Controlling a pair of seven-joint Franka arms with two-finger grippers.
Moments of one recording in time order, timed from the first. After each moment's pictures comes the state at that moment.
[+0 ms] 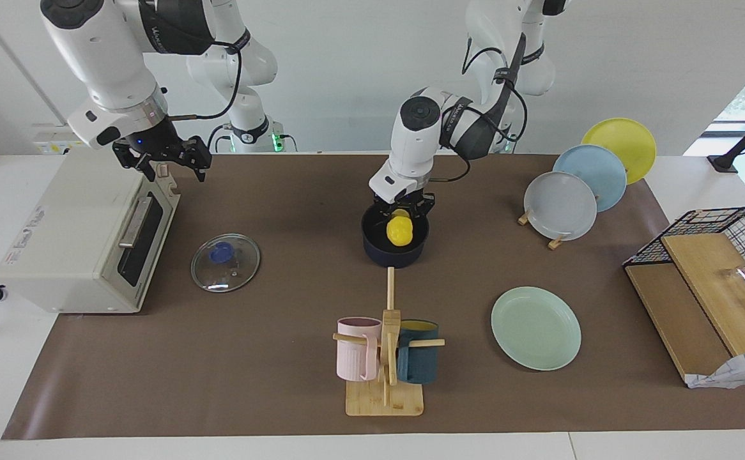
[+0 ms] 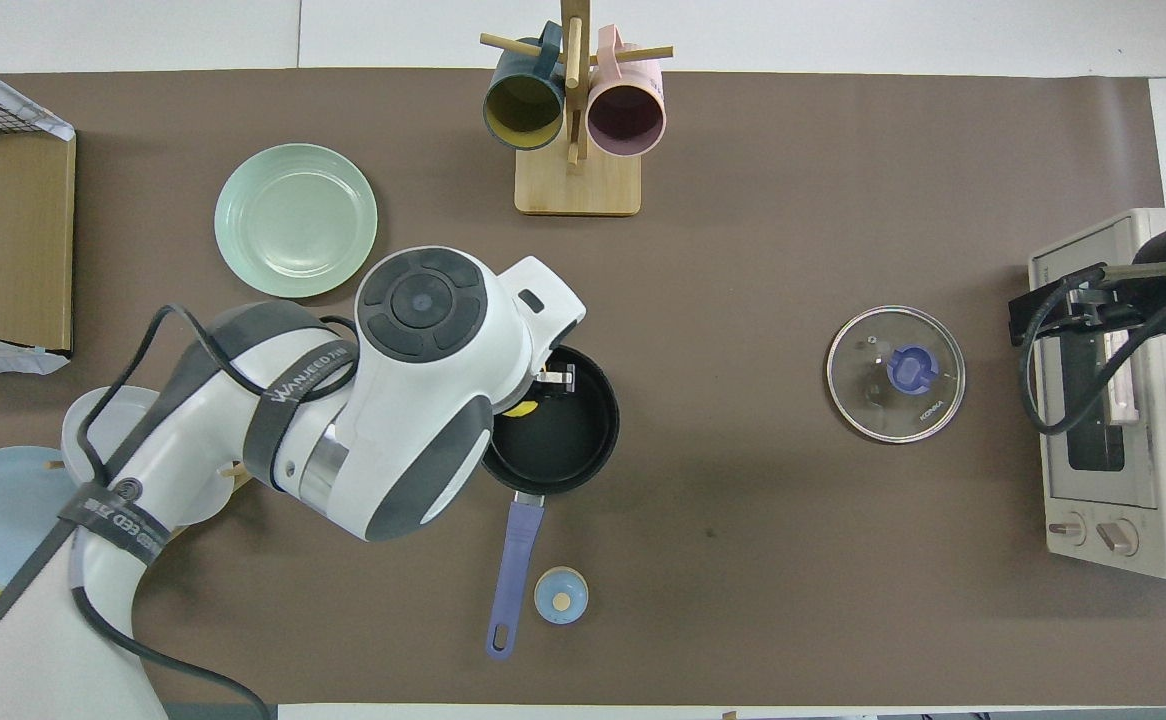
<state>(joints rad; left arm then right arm) -0.61 0.18 -0.04 -1.78 -0.07 1.94 -0.53 0.00 -0.01 0.04 -1.63 -0.04 1.53 0.04</state>
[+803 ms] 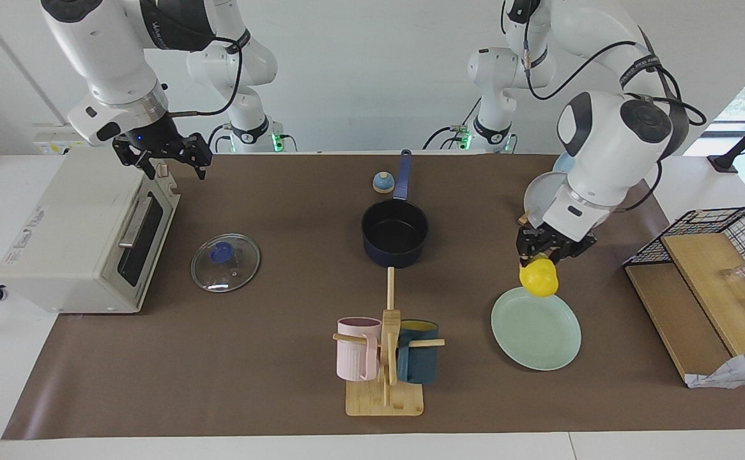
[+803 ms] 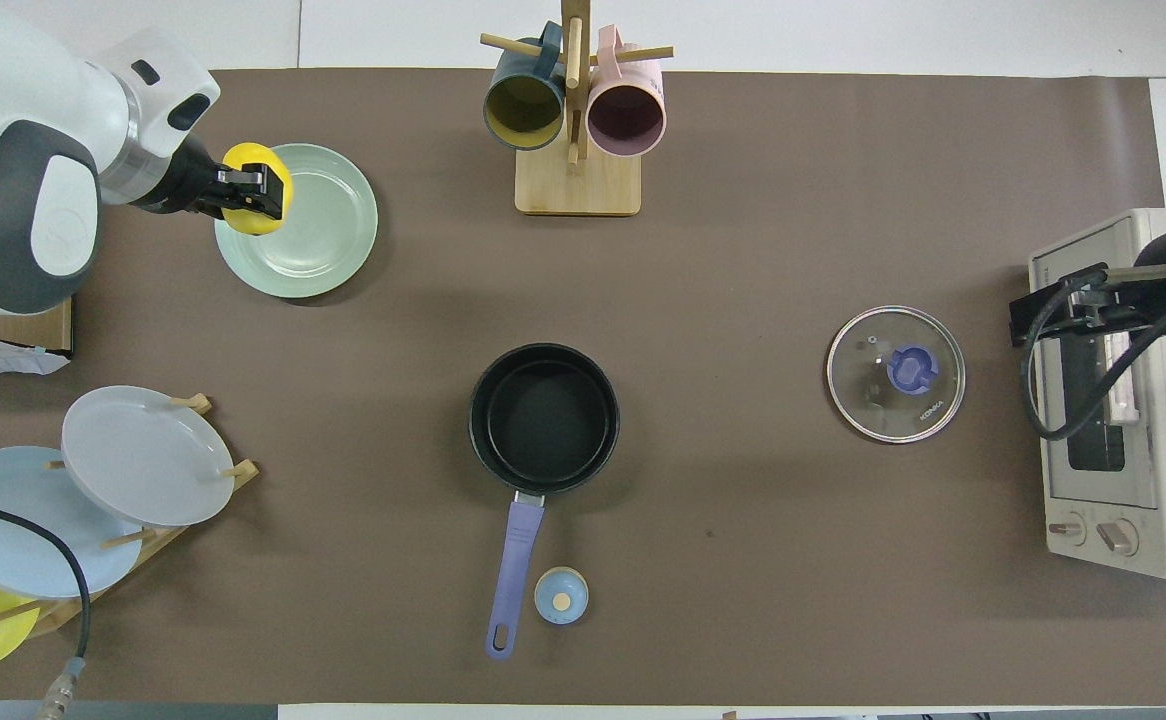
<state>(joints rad) -0.15 0.34 -0.03 -1.51 -0.07 1.95 -0.03 0.00 -0.02 0.04 -1.63 -0.04 1.53 0.04</state>
